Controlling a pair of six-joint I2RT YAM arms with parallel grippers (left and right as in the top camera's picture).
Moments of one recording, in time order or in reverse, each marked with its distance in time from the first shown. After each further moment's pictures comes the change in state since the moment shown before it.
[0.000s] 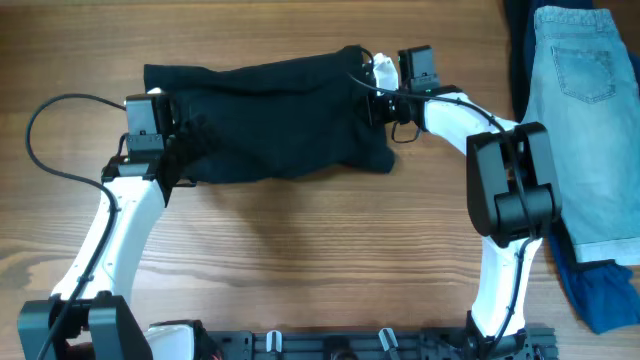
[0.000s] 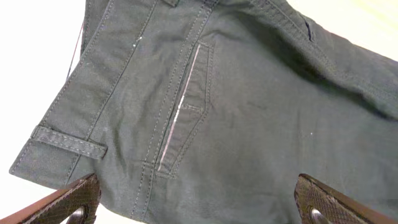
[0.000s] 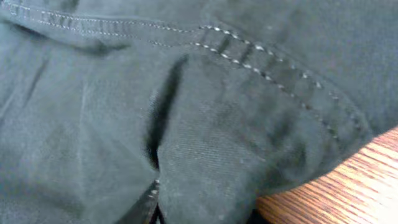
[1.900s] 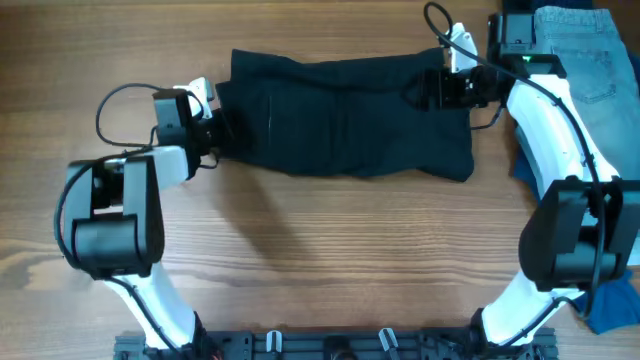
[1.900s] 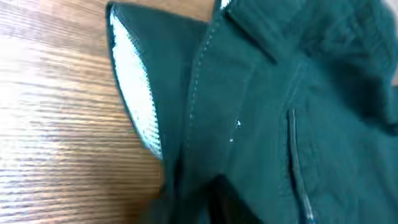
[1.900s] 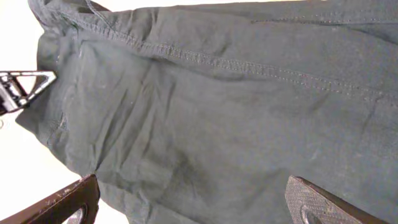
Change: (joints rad) left arm 0.013 0.563 0.029 0.680 0.500 0.046; right arm -0.226 -0.310 0.106 -0.550 -0.020 -0.128
